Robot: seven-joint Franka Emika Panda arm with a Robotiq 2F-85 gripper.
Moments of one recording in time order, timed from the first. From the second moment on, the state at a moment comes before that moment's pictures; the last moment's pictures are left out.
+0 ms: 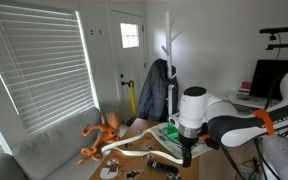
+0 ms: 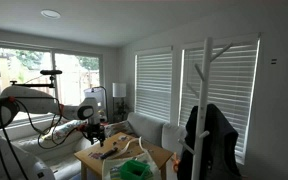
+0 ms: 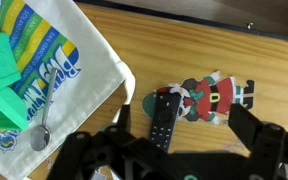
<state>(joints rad) 0.16 -0.60 0.20 -2.59 -0.02 2.06 0.03</state>
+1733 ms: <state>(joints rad) -0.01 -0.82 -0.09 -2.76 -0.05 2.07 -0.11</state>
